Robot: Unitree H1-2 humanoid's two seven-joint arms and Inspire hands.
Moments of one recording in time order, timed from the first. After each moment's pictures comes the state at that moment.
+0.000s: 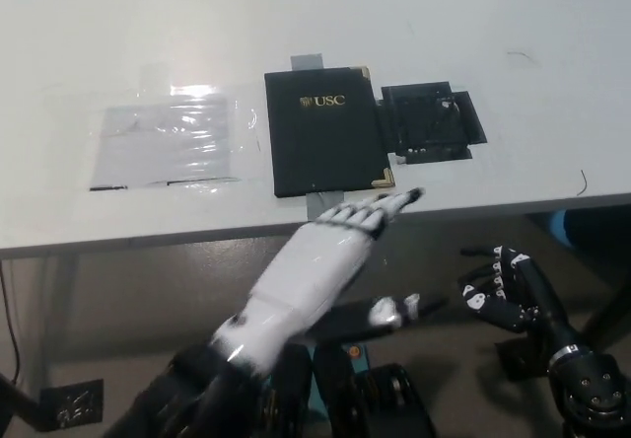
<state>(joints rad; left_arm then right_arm) -0.33 0.34 -0.61 -0.55 0.58 0.43 -0.09 -0.24 -0.13 0.07 0.11 -0.11 0.33 0.05</state>
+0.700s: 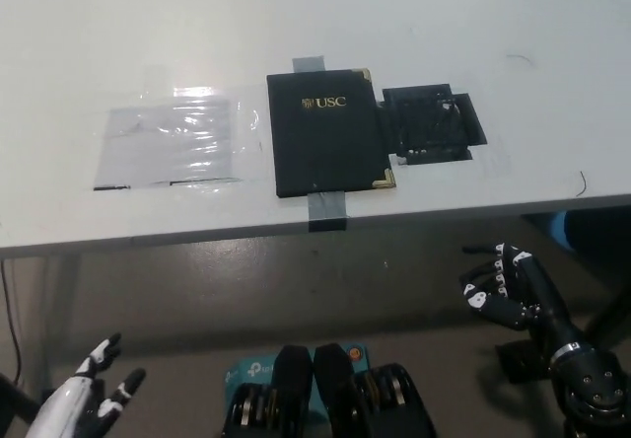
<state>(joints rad) 0.16 0.40 -0.07 -0.12 0.32 0.10 -0.03 -0.24 -0.13 0.06 0.11 -0.11 0.33 0.05</state>
